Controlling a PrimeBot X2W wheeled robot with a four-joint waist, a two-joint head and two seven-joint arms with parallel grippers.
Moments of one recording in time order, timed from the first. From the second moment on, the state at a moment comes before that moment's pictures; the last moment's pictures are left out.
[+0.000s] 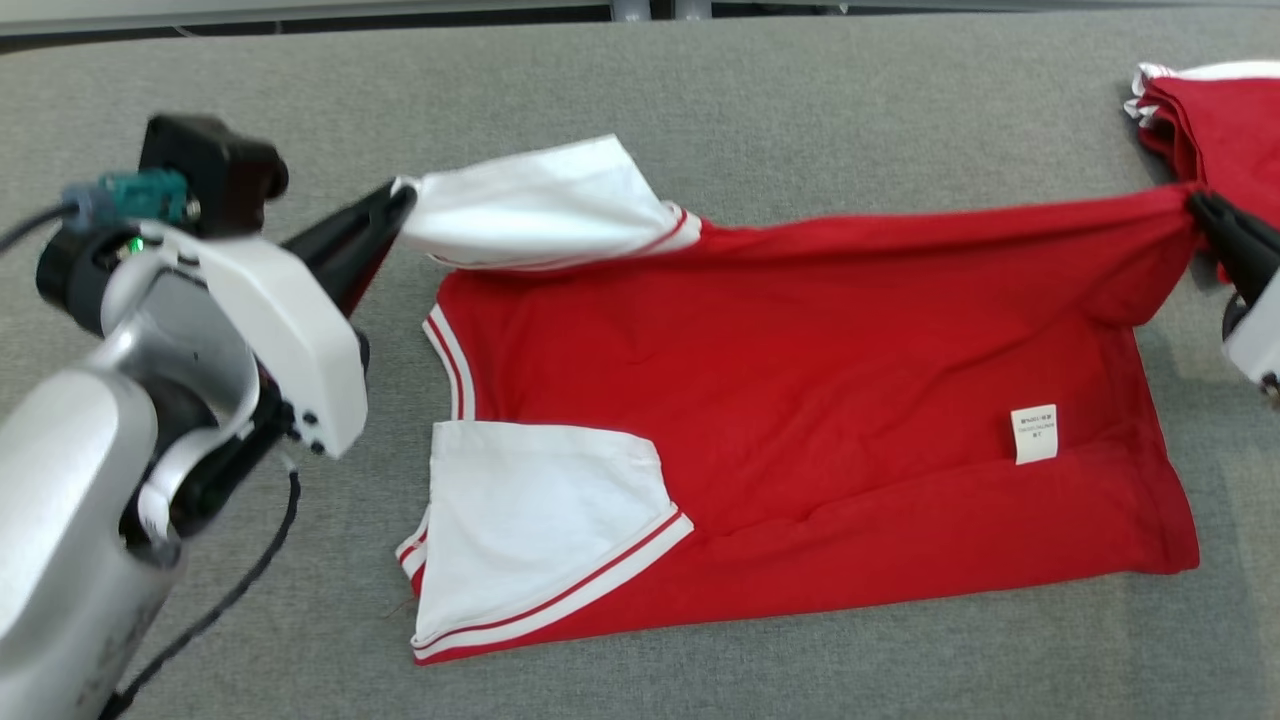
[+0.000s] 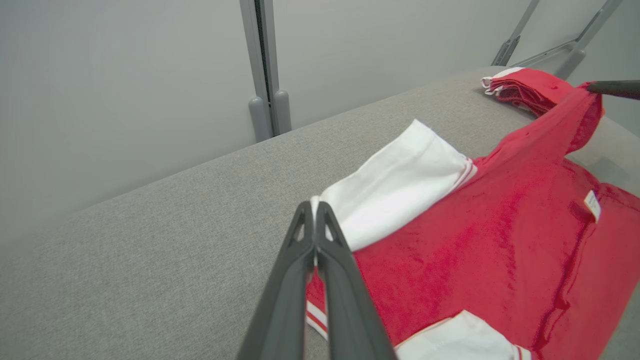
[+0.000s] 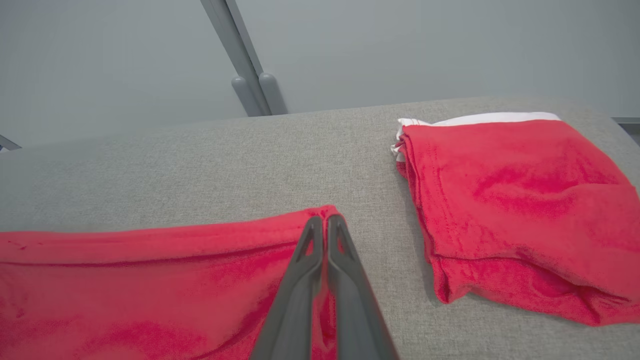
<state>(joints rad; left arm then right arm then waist) -0.67 0.57 -0.53 -0.07 -0.77 0.03 0.46 -0.65 -0.57 0.28 0.46 0.80 0.13 0.40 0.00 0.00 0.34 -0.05</state>
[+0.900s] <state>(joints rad) -0.19 0.52 -0.63 -0.15 -0.74 0.19 0.25 -0.13 -0.44 -0.03 0.22 0.65 0.13 0.54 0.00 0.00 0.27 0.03</state>
